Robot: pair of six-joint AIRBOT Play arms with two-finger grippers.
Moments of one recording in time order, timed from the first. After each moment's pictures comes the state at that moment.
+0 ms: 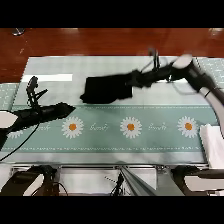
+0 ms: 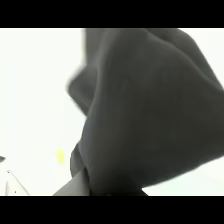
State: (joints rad) left arm -0.07 -0.74 0.53 0.76 -0.84 -1.35; right arm 0.18 -1.54 1.42 -0.65 1.13 1.35
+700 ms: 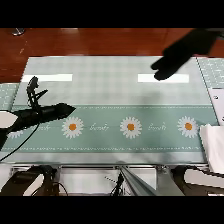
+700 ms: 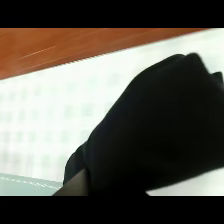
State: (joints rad) left arm -0.07 -0.74 0.53 0.76 -0.85 -1.35; right arm -0.40 -1.43 1.97 -0.83 1.55 1.61
